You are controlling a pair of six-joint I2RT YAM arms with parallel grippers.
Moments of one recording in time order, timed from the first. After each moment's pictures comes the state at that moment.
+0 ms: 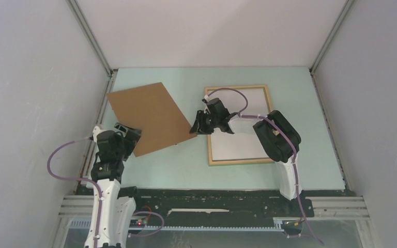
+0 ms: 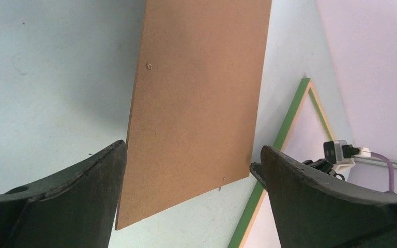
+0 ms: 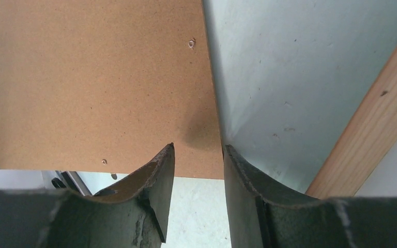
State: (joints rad) left arm 0.15 0.59 0.51 -0.49 0.03 -0.91; right arm 0.67 2.09 1.28 0.09 -0.39 0.73
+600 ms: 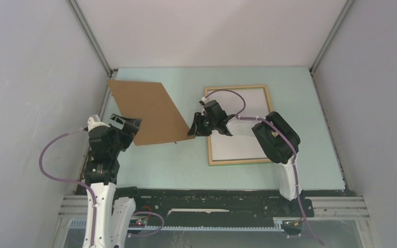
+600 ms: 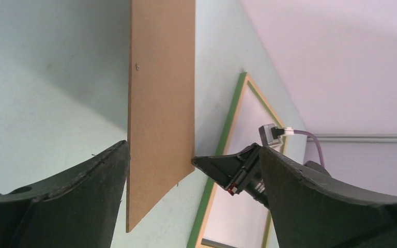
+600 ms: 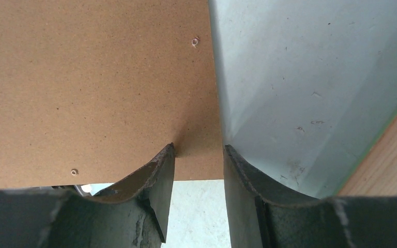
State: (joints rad) left arm 0.11 0.57 0.67 -0.54 0.09 -0.91; right arm 0.71 2.08 1.25 0.10 -0.35 0.73
